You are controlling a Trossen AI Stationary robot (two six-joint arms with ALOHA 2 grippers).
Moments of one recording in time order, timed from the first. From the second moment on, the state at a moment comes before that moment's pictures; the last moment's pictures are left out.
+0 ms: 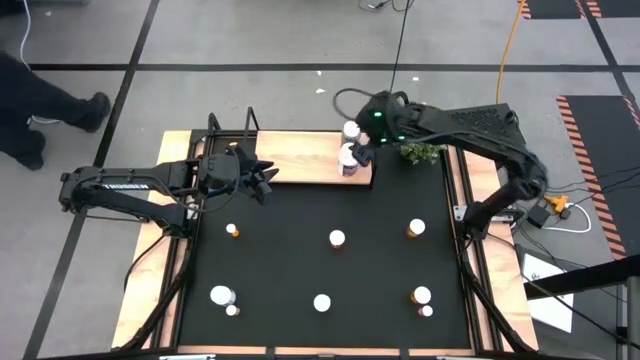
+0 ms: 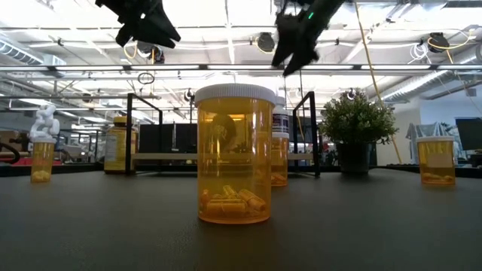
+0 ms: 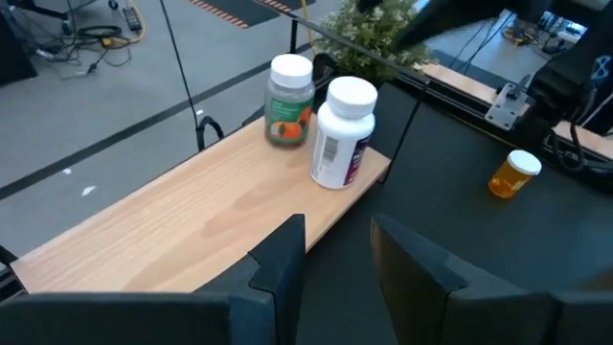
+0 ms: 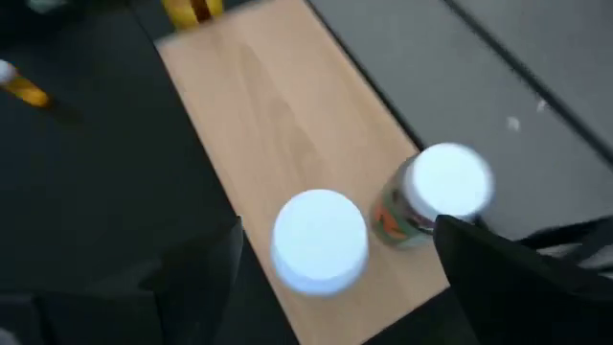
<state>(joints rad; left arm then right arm) 0.06 1.01 0.93 -0.41 -0.44 -0.40 -0.46 1.50 1.49 -0.79 0.01 0.05</state>
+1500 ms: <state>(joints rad) -0.02 1.02 0.93 -0.47 -0.44 -0.42 -0.23 1.82 1.49 -0.84 0.18 -0.10</state>
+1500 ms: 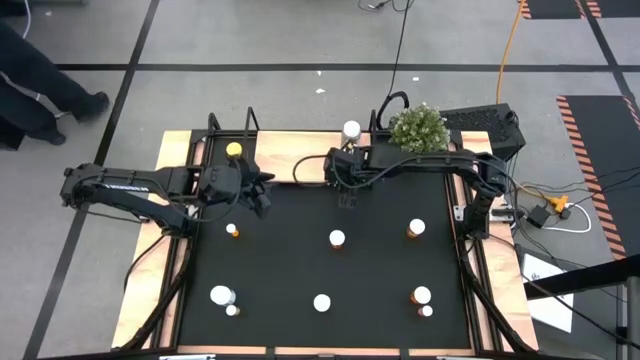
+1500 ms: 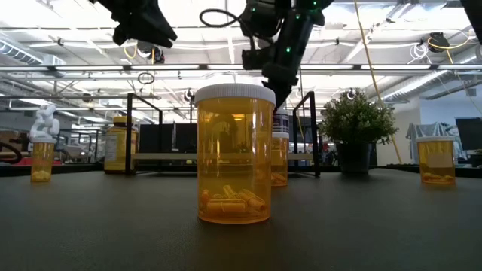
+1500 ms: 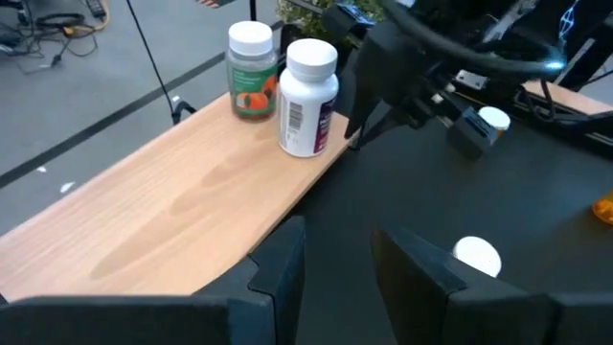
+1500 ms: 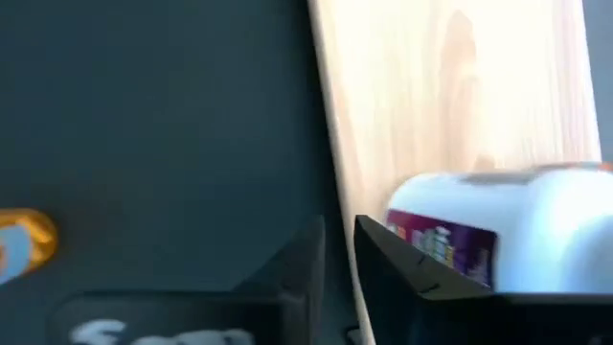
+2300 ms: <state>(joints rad) 0.01 1.02 0.93 -0.48 -0.44 -0.33 -0.34 1.81 1.49 -0.80 0.18 -0.14</state>
